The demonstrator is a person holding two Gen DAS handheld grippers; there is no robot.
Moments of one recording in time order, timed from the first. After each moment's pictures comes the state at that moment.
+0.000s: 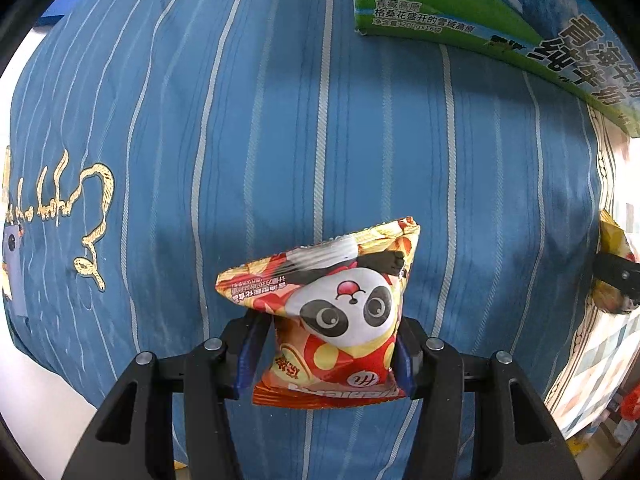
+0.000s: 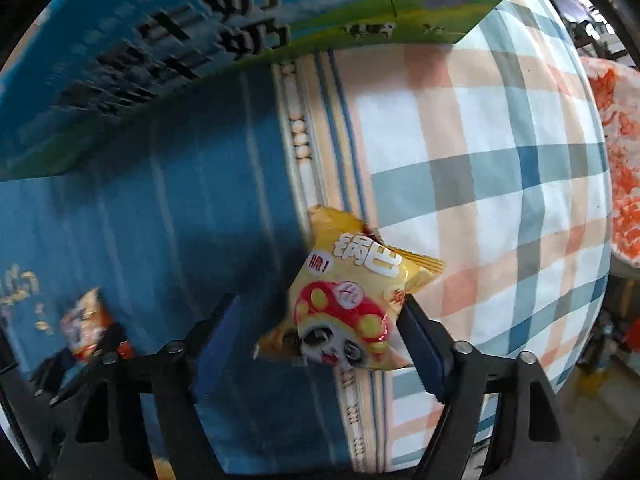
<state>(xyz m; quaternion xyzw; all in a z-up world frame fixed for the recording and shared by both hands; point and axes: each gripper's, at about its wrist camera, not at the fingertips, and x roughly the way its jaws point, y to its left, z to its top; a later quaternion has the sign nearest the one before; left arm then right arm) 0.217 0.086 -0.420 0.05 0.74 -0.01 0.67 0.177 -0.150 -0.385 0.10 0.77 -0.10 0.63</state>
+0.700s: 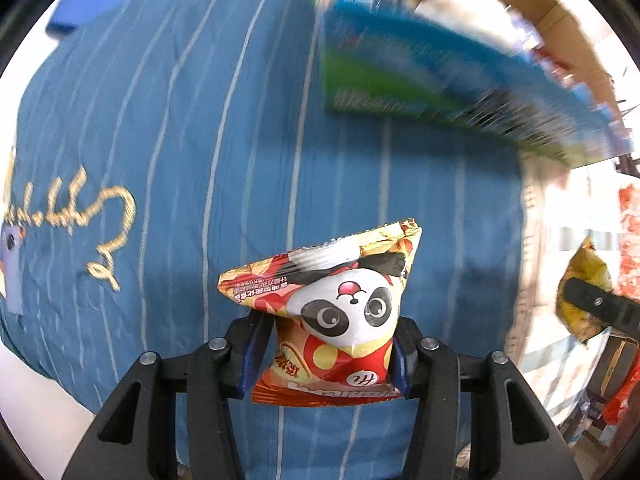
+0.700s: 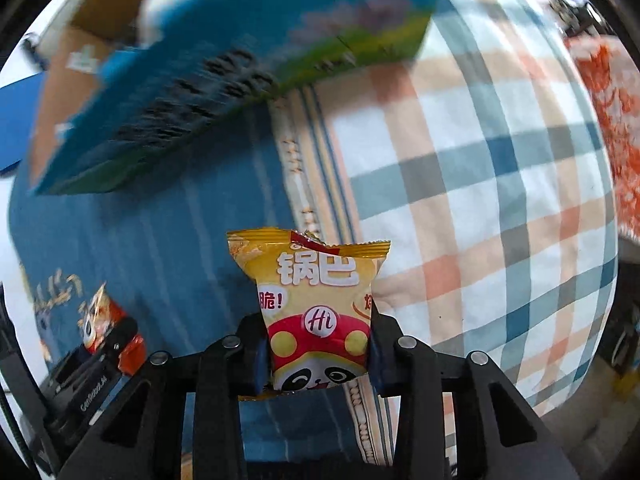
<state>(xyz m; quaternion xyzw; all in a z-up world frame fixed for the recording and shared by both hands) 0.217 0.082 -0.336 -0.01 0.70 -0.03 0.72 0.162 -0.203 -0.312 0.17 0.72 -0.05 0.67</state>
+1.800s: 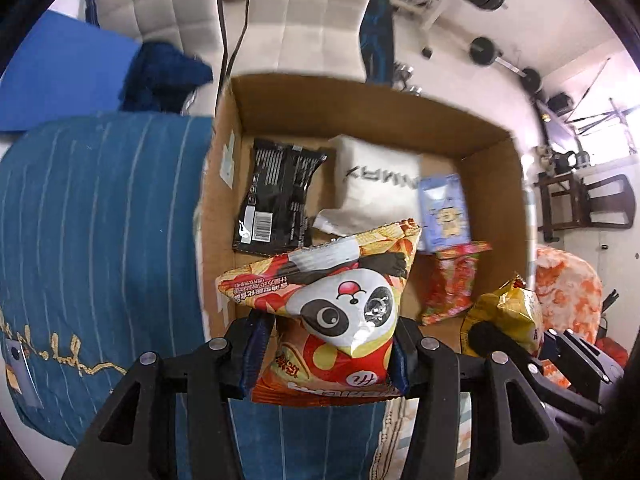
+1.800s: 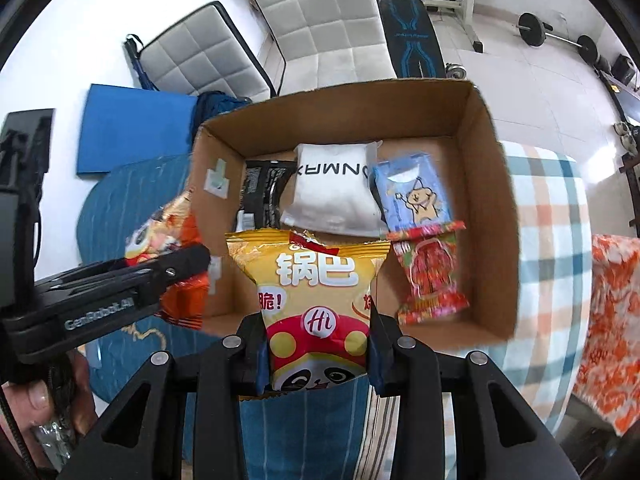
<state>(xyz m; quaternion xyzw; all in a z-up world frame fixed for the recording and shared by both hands) 0.426 0.037 -0.269 -0.05 0.69 -0.10 0.72 0.335 -0.163 -0.212 0.12 0.64 0.07 0.76</state>
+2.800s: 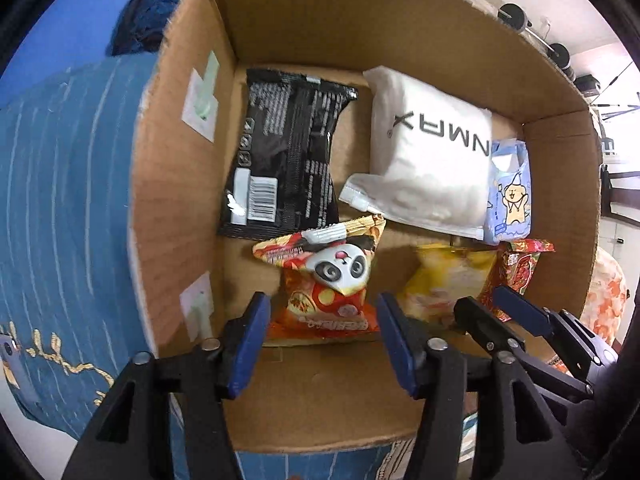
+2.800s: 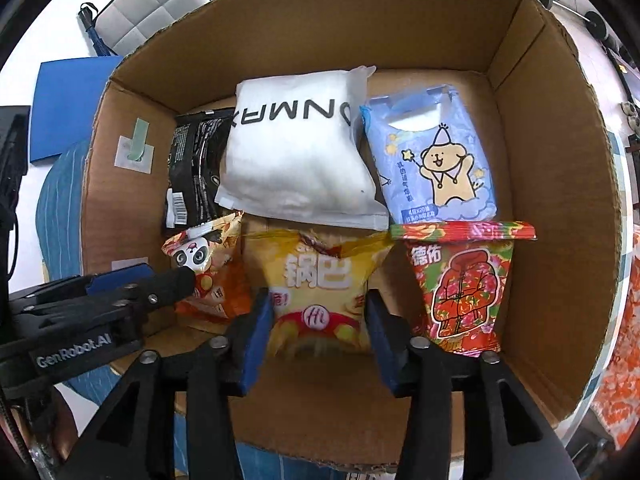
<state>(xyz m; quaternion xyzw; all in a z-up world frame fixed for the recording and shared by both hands) 0.431 0.037 -0.336 -0.04 0.74 -0.08 0.67 0.375 -0.161 -0.329 0.11 0.70 0.06 0.70</state>
